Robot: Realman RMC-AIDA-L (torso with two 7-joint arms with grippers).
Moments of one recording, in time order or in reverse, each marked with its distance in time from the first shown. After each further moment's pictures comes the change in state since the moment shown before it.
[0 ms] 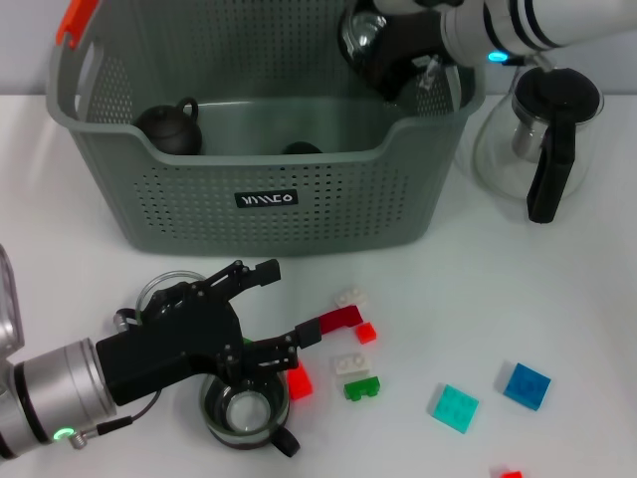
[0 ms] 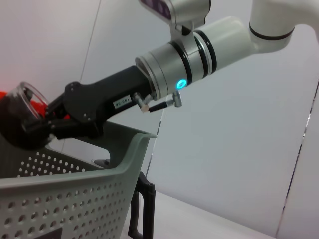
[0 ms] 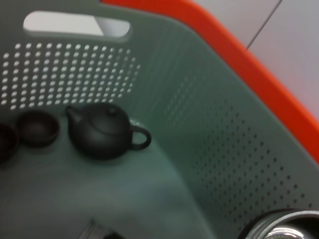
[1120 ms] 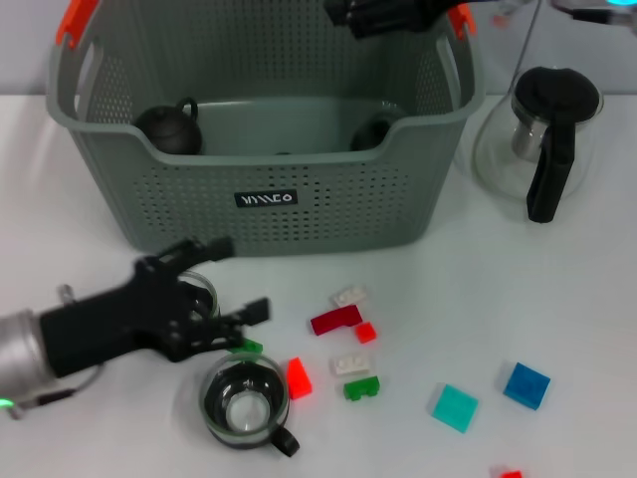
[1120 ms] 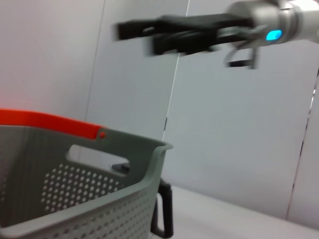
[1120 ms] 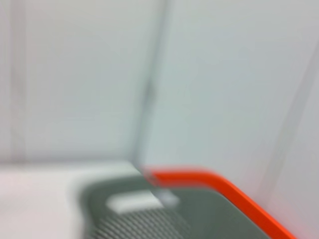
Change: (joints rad) left arm 0.009 0.037 -0.009 0.153 0.012 0.073 -0.086; right arm -0.387 0.004 0.022 -0.737 0.396 -0.463 0.073
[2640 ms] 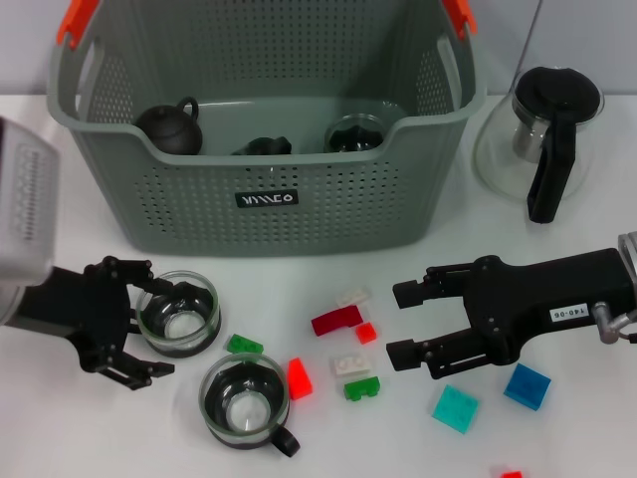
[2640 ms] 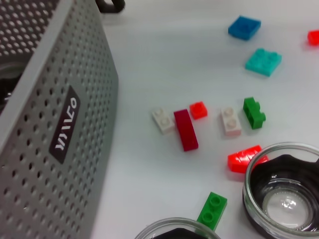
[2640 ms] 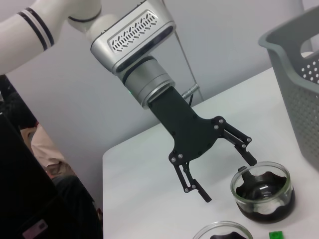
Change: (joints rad) left arm -0.019 -0.039 0.461 0.811 0.502 -0.057 -0.288; right arm -0.192 0.001 0.087 0.412 0.067 -0.488 -0.101
